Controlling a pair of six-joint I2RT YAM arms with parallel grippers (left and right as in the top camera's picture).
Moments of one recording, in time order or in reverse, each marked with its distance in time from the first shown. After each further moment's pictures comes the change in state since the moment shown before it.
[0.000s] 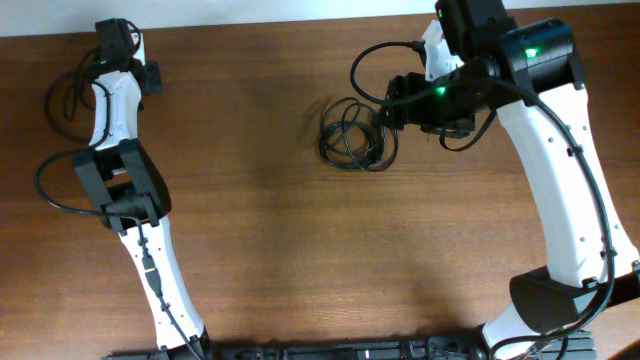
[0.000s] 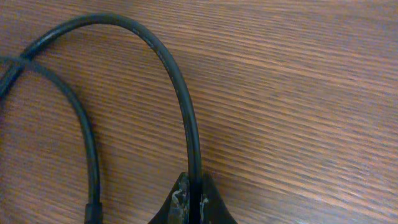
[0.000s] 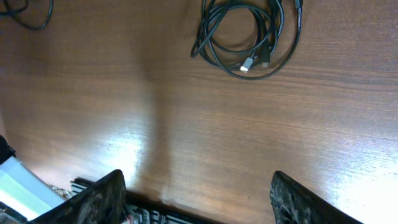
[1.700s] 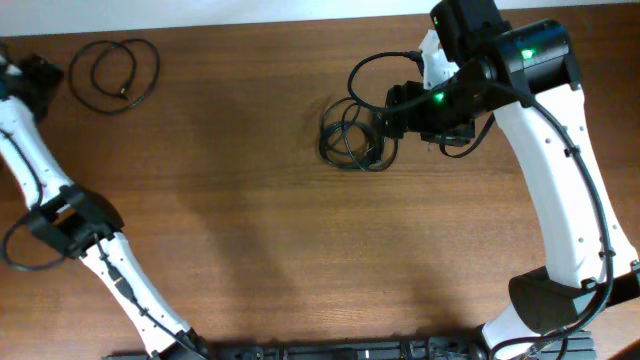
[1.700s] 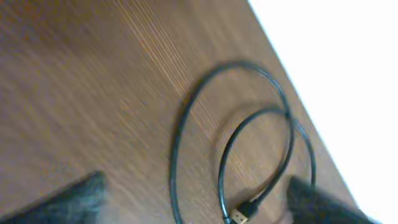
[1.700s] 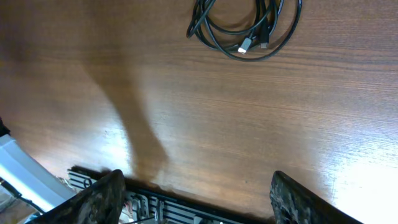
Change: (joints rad) left arm 0.358 0.198 0.682 -0.422 0.437 -0.613; right arm 0.014 0.000 0.000 -0.055 0.000 0.000
